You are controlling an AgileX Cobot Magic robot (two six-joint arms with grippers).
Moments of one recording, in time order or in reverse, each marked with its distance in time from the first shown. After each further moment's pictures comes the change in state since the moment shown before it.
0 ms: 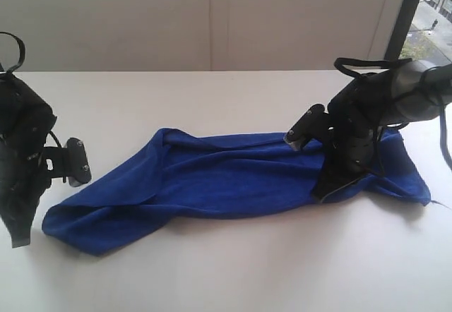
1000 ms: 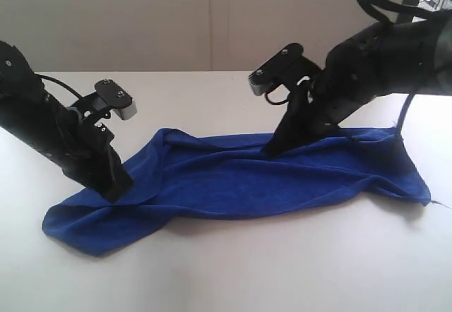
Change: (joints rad) left arm 0.000 -0.163 -0.016 -1.031 -0.158 0.487; right arm 0.130 -0.259 0.008 0.246 -0.108 -0.069
